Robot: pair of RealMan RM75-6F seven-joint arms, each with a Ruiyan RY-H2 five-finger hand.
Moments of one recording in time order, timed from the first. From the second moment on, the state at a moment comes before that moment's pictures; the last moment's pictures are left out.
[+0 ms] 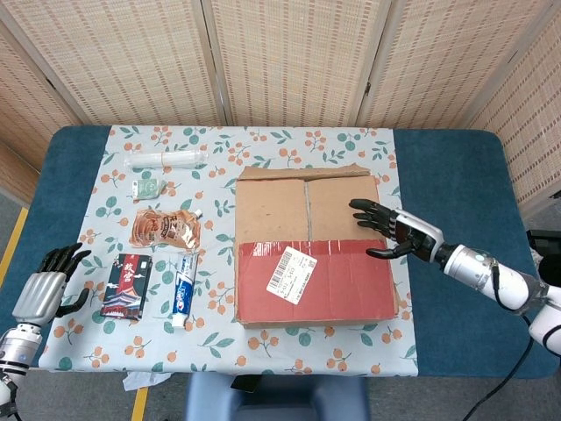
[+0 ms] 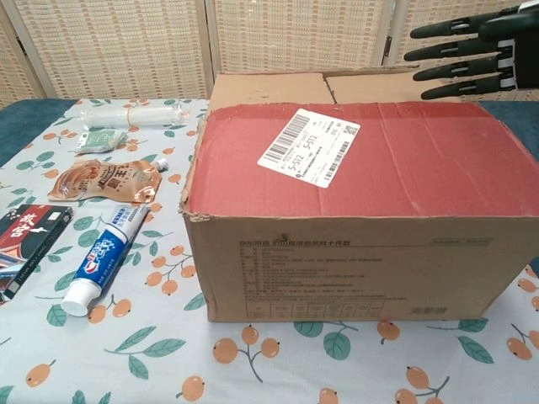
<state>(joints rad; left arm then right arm) -0.28 -1.27 -0.03 -1.23 1.47 1.23 -0.24 0.88 -0.99 -0.16 -1.33 -1.88 1.03 2.15</state>
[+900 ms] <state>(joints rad) -0.29 -1.28 -0.03 -1.23 1.47 1.23 -0.22 0.91 -0.97 -0.26 -1.32 -1.88 1.12 2.16</state>
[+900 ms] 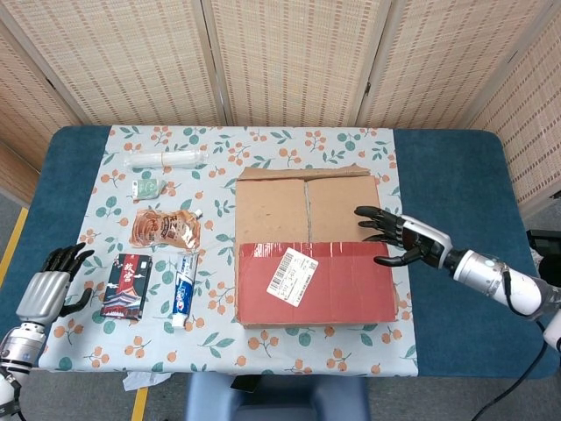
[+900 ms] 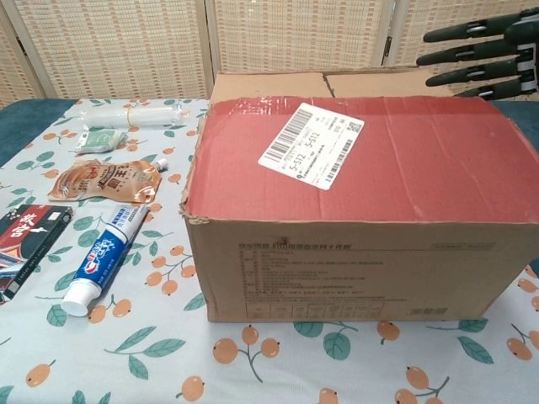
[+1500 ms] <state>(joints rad) -0.30 -1.28 -0.02 -1.24 1.47 1.21 -0.21 0.86 -0.72 -0.29 -1.60 -1.93 1.30 2.00</state>
